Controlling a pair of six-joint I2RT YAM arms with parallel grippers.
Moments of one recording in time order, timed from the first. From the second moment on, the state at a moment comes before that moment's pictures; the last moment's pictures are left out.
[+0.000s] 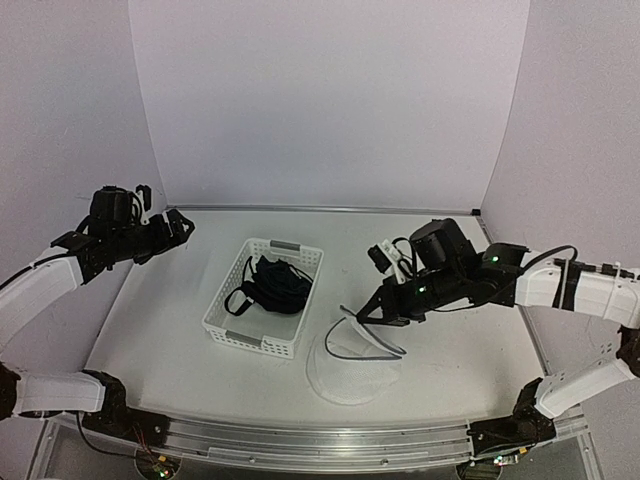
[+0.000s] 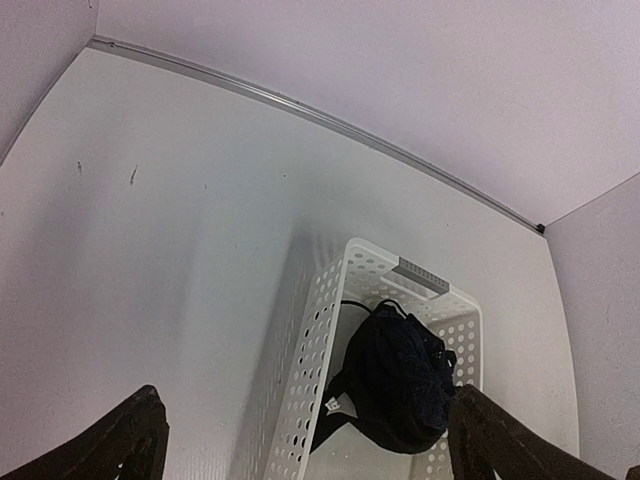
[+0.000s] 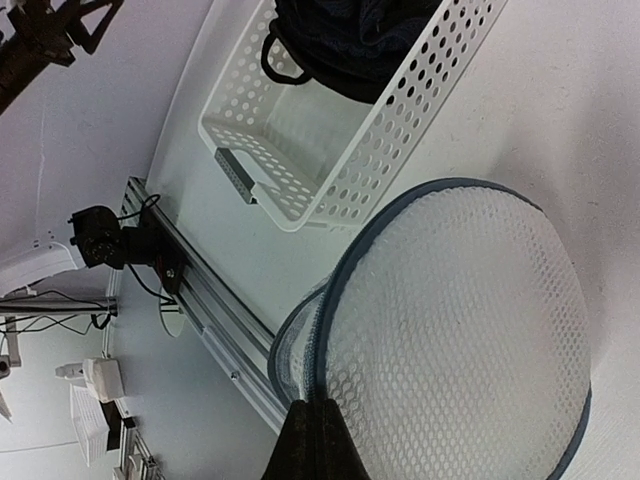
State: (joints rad) left arm -0.27 1.06 0.85 -0.31 0.08 -0.55; right arm 0.88 1.27 0.92 -0.40 -0.39 0.70
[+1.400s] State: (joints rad) left arm -0.27 1.06 0.85 -0.31 0.11 -0.55; right arm 1.23 1.76 1.03 -0.46 -0.17 0.55
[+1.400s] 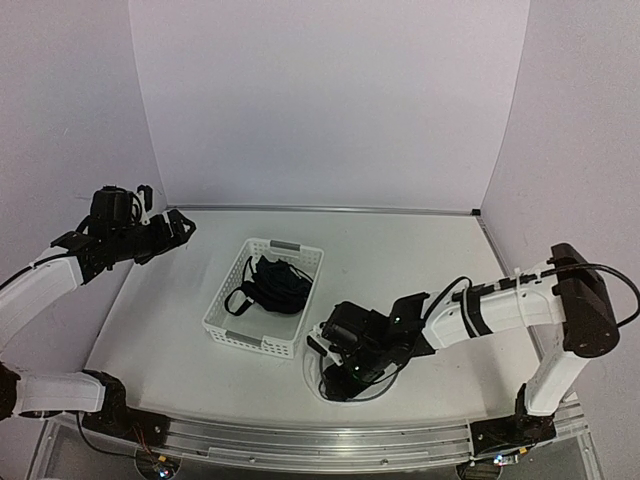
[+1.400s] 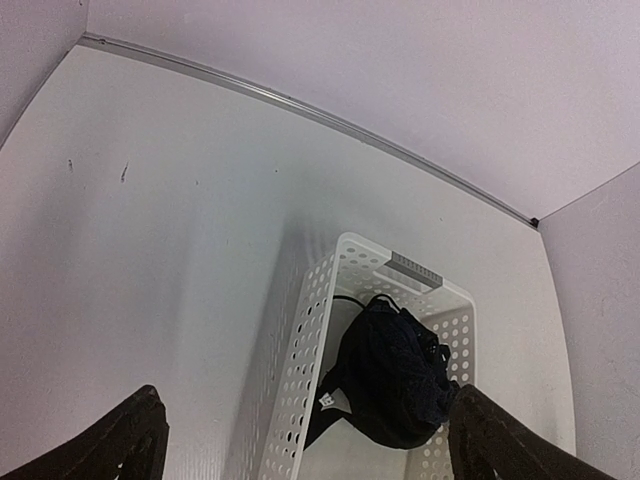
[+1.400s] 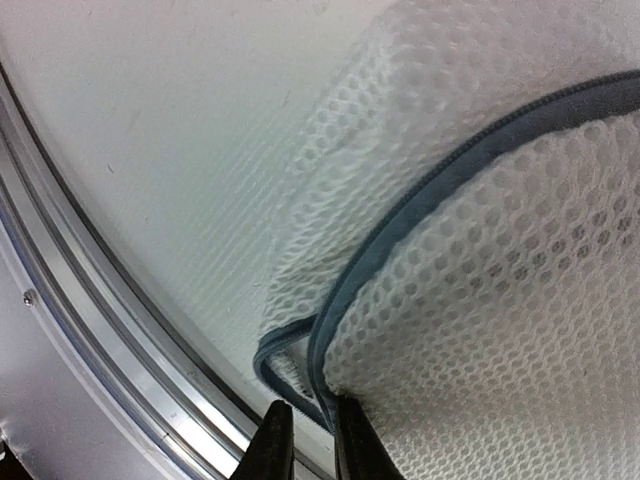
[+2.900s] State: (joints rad) left arm -0.27 1.08 0.88 -0.38 0.02 -0.52; right arm 0.35 1.18 0.74 -0.38 0.37 0.41
